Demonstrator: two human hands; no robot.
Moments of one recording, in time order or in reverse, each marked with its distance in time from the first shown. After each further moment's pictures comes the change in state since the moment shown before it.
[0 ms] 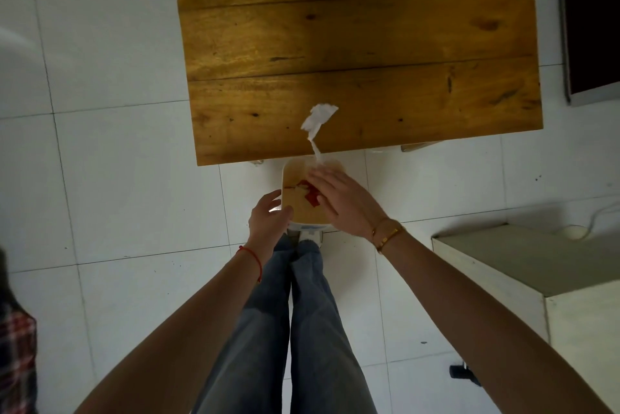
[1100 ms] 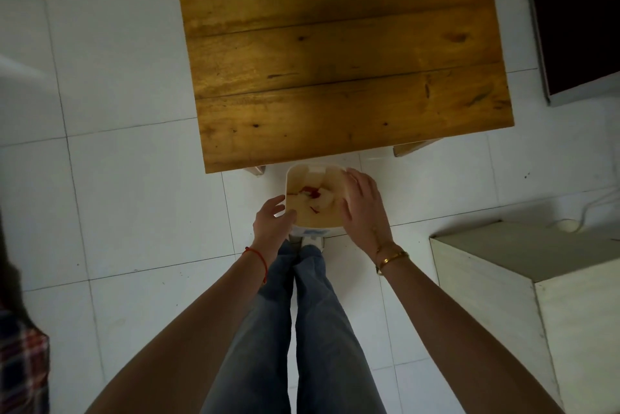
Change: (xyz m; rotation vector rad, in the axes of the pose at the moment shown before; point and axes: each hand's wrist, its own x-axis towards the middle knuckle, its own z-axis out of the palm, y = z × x) left_hand -0.036 0.010 -0.007 0.021 -0.058 0.025; right_hand -0.048 -0.021 -0.001 0.136 0.391 0.366
